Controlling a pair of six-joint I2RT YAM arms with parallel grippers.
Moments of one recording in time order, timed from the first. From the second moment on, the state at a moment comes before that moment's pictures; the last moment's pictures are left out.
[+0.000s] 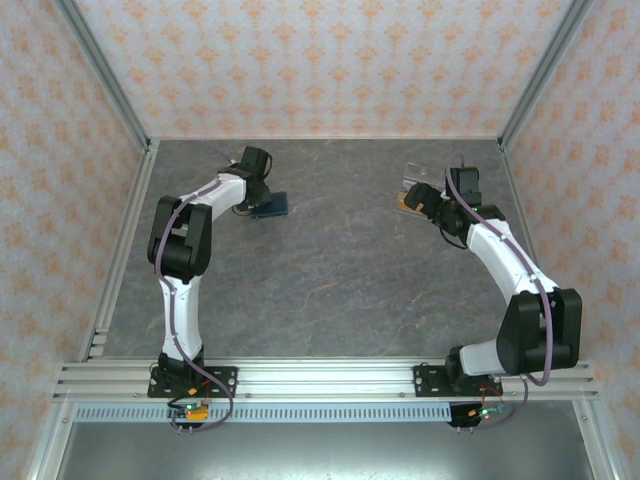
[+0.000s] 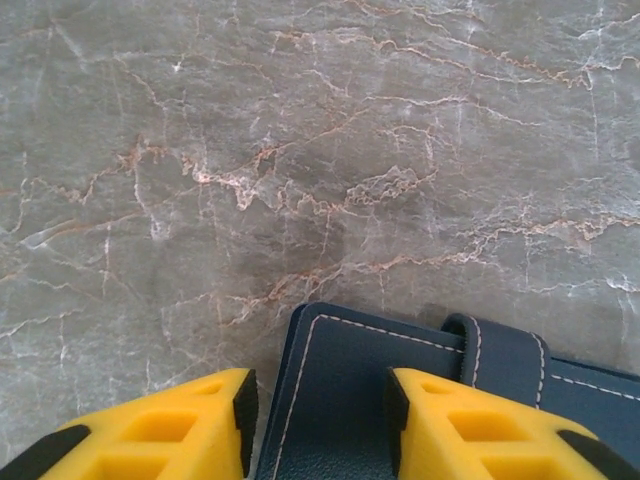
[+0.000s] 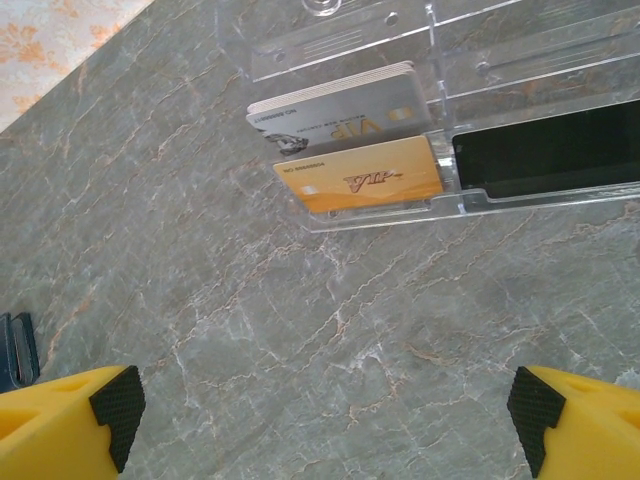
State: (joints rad) left arm -0.18 2.15 1.59 -0.55 -0.22 -0.58; right arm 0.10 1.38 1.03 -0.47 -0.09 0.60
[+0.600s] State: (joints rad) left arm -0.31 2.18 1.66 -0.64 -0.13 -0.35; right arm 0.12 1.41 1.07 -0.53 -0.10 0.57
